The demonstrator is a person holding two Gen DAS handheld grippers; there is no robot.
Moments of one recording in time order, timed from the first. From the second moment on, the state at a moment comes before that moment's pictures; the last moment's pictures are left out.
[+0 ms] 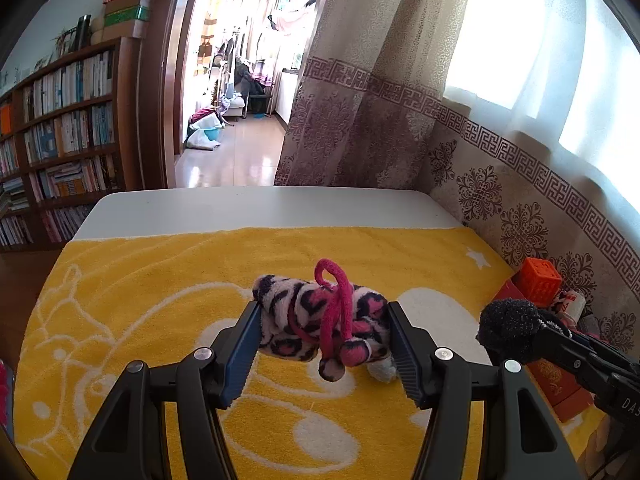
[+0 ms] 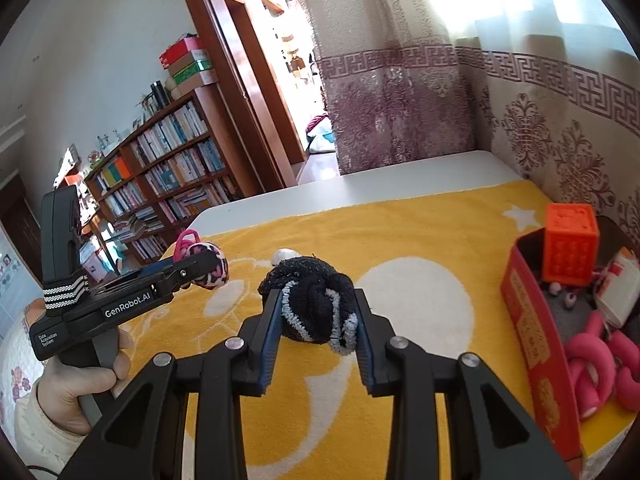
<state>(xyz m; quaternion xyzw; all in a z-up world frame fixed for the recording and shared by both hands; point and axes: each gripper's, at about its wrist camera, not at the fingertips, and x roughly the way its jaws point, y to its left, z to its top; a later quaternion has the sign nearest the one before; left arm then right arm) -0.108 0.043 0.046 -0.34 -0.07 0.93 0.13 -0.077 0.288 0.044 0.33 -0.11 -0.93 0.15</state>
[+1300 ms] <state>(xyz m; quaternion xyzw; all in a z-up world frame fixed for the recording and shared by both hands) -0.123 0.339 0.042 -0.38 -0.01 0.86 0.35 0.033 0.502 0.059 0.24 -0.16 -0.96 -0.07</state>
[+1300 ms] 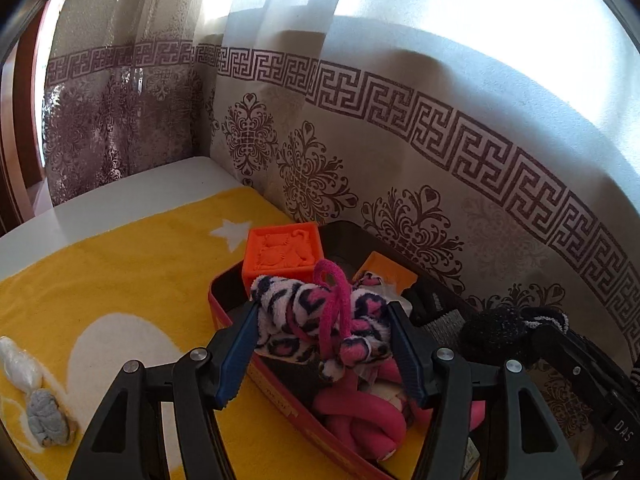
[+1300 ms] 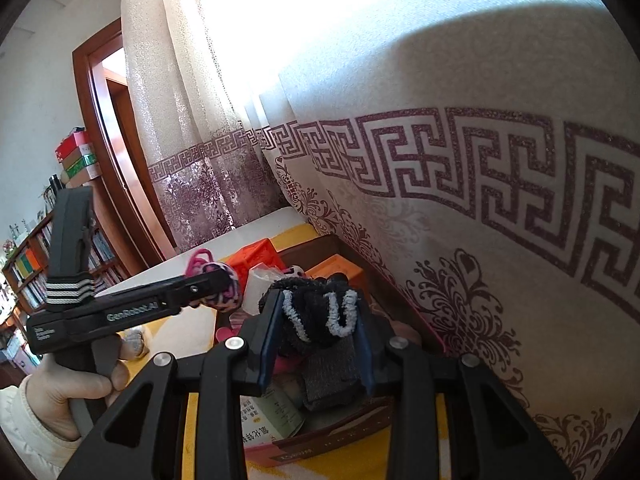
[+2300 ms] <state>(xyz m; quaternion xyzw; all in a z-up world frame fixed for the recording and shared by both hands) -0.118 0.292 0.059 -0.38 -0.06 0.85 0.37 -0.044 0.486 0.093 0.26 -0.09 -0.96 -0.08</state>
